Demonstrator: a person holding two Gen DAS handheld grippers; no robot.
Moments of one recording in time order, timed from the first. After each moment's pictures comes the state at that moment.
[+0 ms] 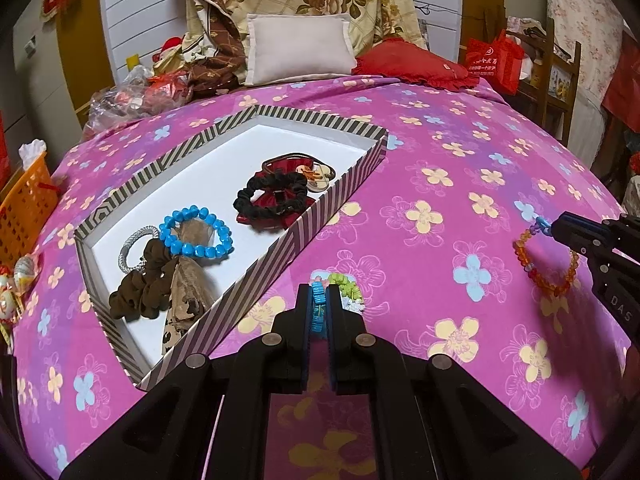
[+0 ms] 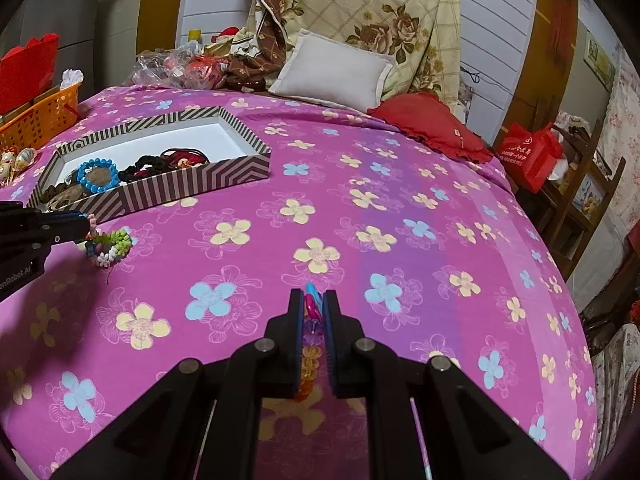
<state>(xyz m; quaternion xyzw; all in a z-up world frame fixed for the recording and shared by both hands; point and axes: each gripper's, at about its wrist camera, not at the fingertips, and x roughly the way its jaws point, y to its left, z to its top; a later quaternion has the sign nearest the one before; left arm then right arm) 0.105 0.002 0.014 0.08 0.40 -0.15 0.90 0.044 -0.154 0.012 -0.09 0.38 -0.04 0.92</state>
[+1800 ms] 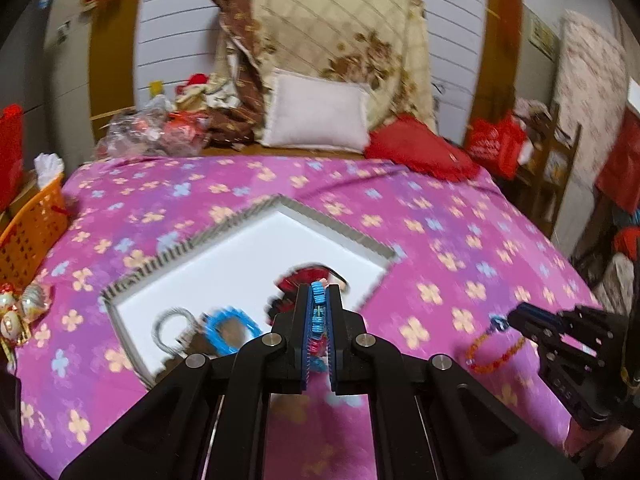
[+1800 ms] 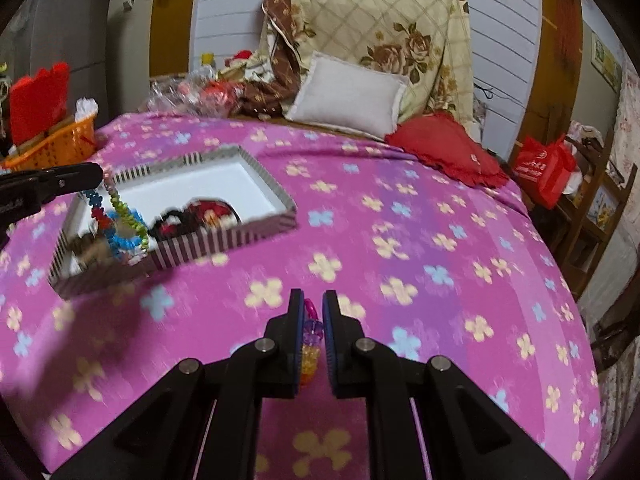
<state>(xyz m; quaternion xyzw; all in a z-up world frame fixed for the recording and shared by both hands) 0.136 0.048 0.104 -0.02 0.31 -0.15 0.94 0.070 -0.135 0.058 -0.06 0.35 0.00 0.93</state>
